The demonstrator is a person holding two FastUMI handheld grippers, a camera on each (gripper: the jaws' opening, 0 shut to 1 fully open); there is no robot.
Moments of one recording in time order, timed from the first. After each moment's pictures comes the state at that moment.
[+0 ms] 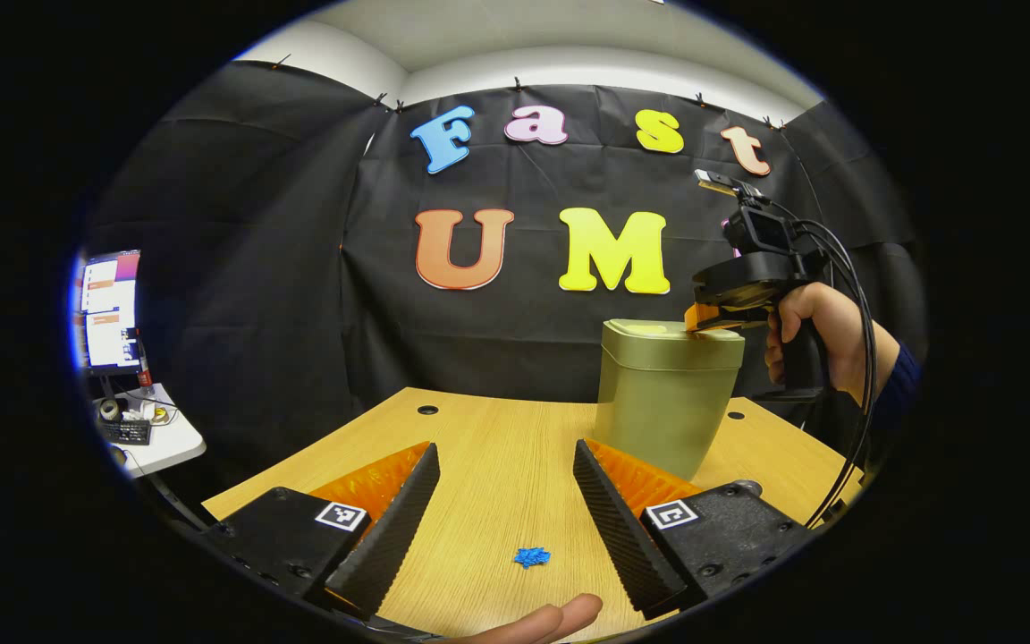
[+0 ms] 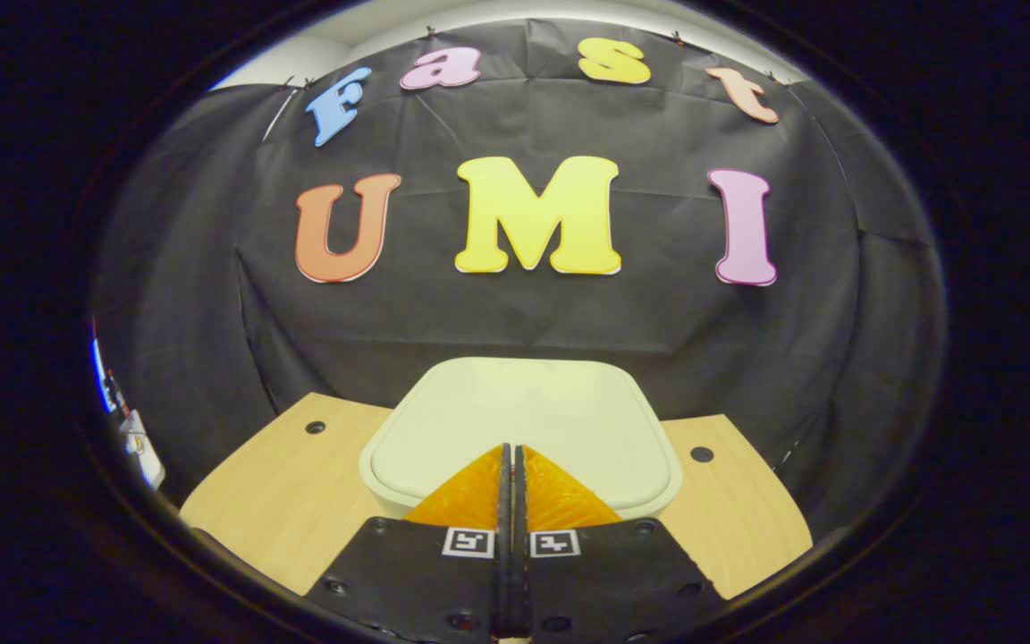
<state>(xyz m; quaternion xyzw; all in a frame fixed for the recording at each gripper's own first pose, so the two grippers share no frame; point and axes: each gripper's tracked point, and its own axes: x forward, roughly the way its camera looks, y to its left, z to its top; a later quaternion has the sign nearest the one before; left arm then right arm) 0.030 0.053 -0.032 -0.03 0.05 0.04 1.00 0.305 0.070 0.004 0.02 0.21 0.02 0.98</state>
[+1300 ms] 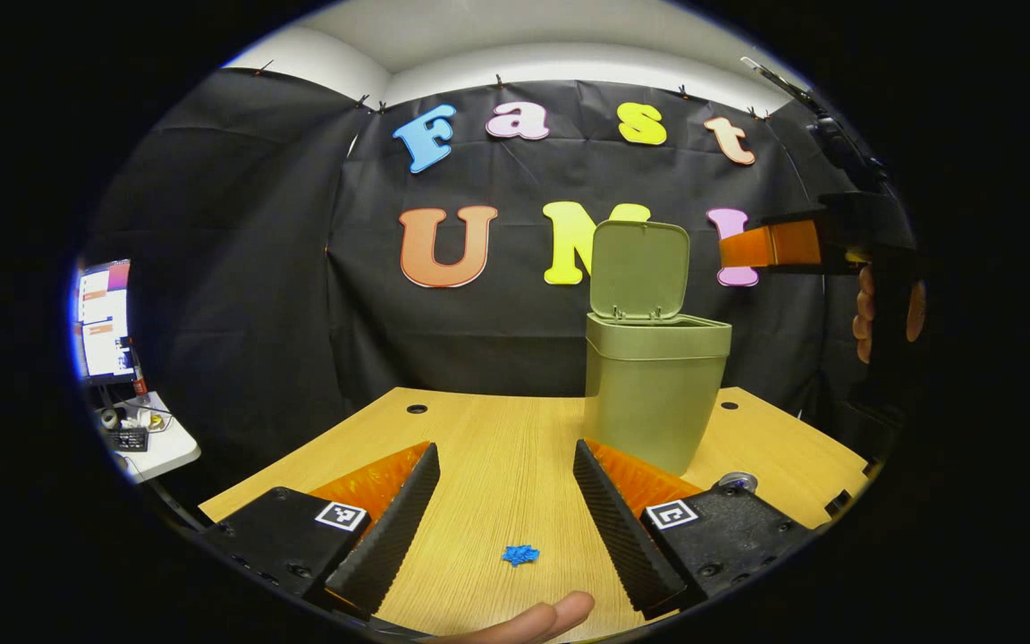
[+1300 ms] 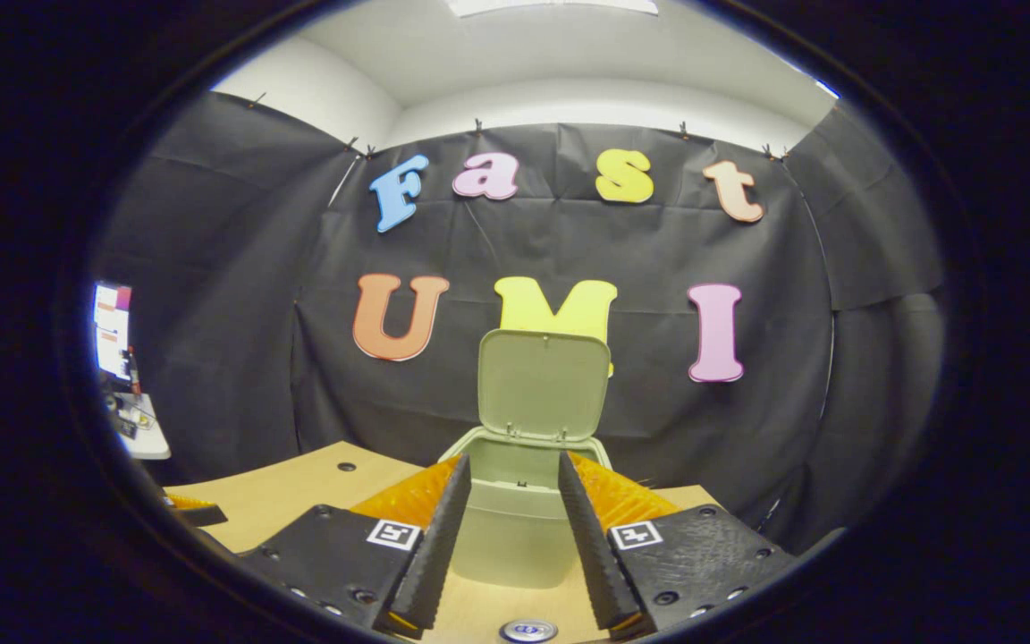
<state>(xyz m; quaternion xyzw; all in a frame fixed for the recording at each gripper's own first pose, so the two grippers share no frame) 0.032 0.040 -0.040 -0.02 0.05 0.03 1.00 0.149 0.058 0.083 0.01 0.01 0.06 1.00</state>
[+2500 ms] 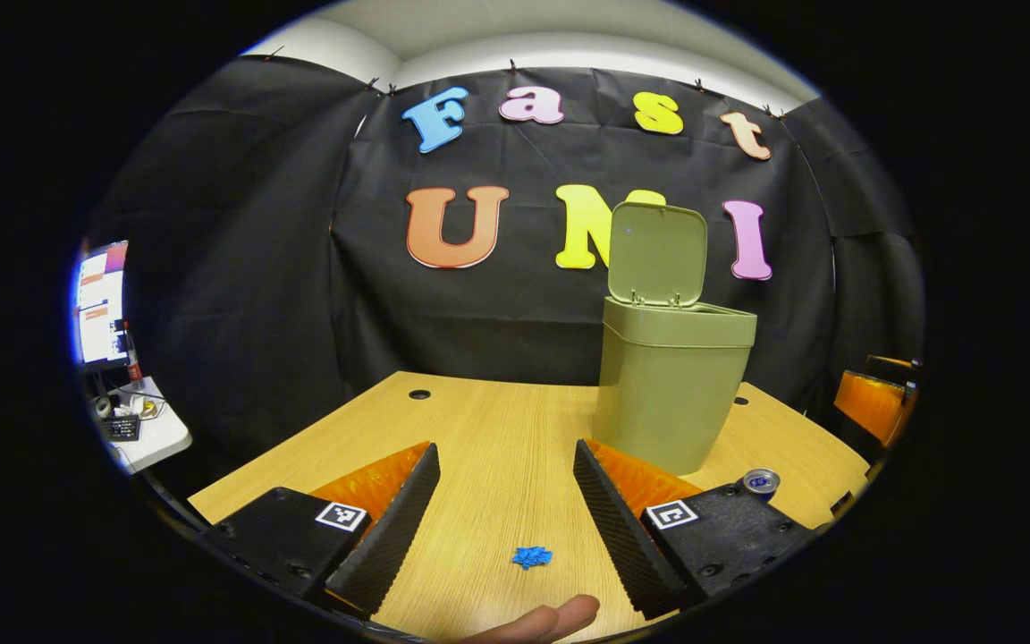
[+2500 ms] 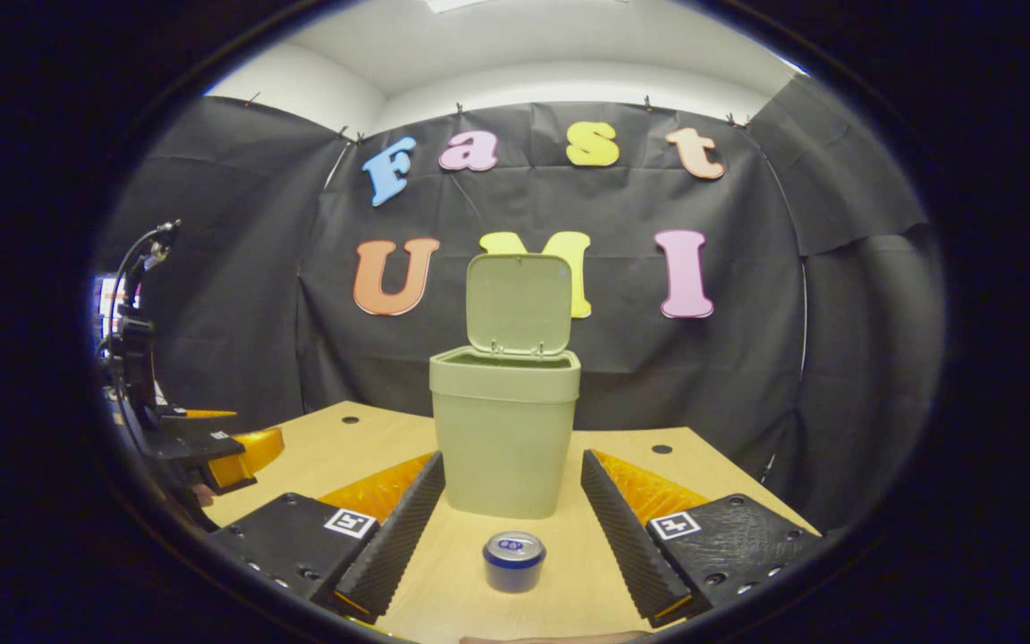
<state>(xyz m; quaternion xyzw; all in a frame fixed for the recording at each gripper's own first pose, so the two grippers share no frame) 0.060 0.052 -0.067 -0.03 0.08 0.03 1.00 0.065 0.013 -0.047 0.03 0.07 0.04 1.00</state>
